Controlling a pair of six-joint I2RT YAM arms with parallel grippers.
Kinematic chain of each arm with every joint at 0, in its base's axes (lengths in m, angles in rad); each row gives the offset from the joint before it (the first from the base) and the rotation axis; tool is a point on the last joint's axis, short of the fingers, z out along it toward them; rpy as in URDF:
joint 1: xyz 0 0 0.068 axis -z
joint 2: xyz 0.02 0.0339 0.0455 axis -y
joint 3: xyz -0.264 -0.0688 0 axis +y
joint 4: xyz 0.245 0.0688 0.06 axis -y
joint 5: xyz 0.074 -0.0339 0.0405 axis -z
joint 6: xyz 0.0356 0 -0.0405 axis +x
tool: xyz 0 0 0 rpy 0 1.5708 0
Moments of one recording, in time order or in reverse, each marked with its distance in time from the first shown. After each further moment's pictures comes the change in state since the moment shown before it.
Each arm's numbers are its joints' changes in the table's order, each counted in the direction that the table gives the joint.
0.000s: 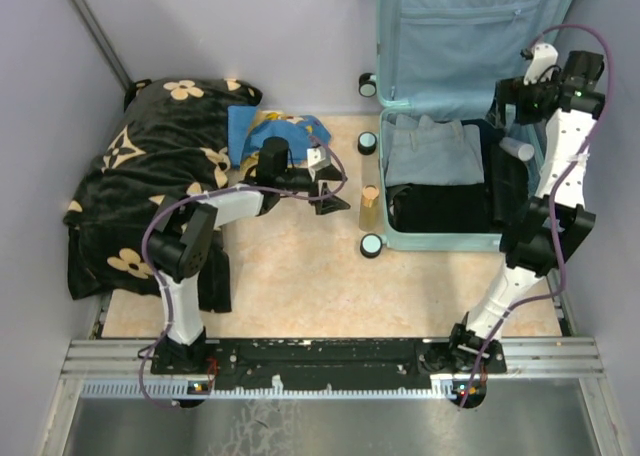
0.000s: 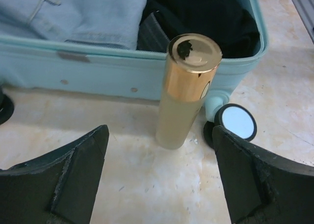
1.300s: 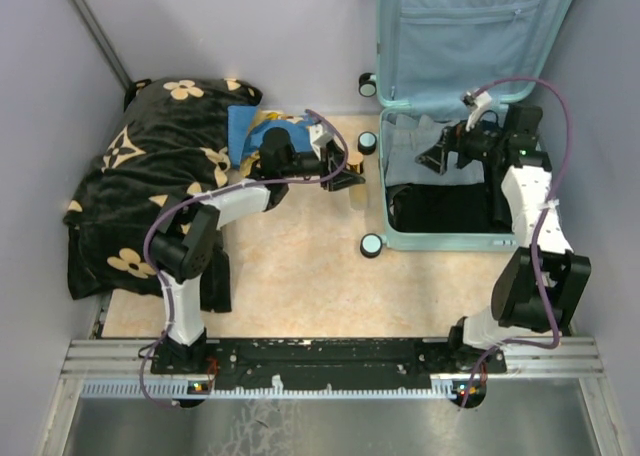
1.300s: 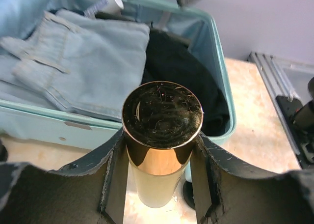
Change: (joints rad) left arm 0.074 -0.041 -0.092 0.272 -0.032 -0.380; right arm -0.170 0.503 0.825 0.441 -0.481 0.161
